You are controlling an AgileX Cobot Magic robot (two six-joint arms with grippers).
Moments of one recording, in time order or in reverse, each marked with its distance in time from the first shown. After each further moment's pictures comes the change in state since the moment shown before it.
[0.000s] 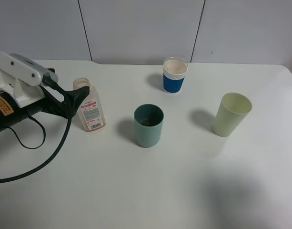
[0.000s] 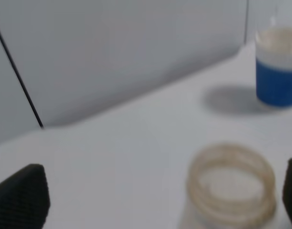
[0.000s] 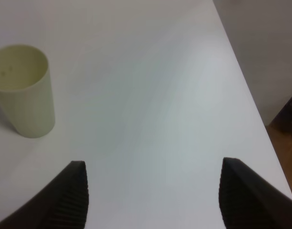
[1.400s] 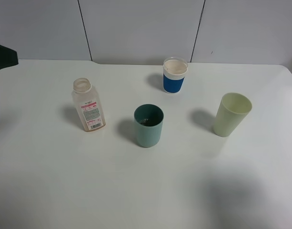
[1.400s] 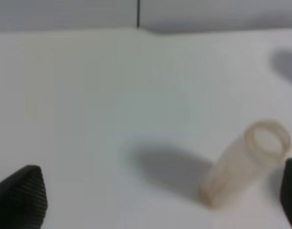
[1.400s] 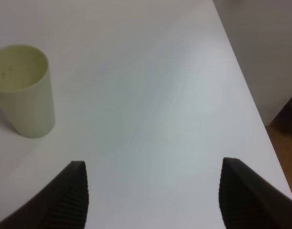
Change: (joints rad) left arm 0.000 -0.791 -0.378 -0.162 1.575 -0.236; right arm 0.000 0.000 0.000 0.000 0.000 0.000
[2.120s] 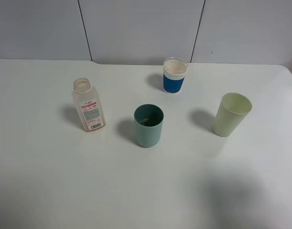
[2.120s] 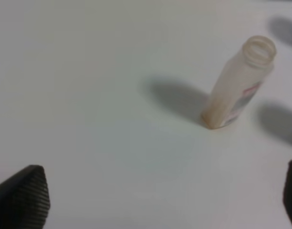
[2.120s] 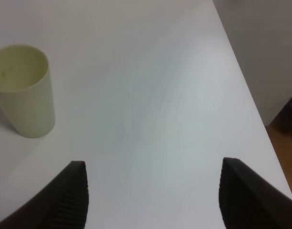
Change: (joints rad) left arm 0.000 -0.585 -0.006 -0.031 0.551 0.000; right arm 0.000 0.000 0.000 0.000 0.000 0.000
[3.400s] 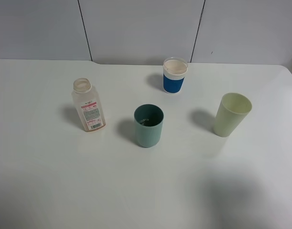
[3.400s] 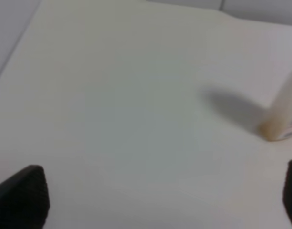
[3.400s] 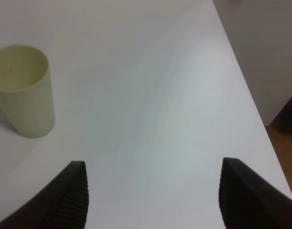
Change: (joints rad) left arm 0.149 -0.168 0.036 0.103 0.105 0.000; right arm 0.000 0.000 0.000 0.000 0.000 0.000
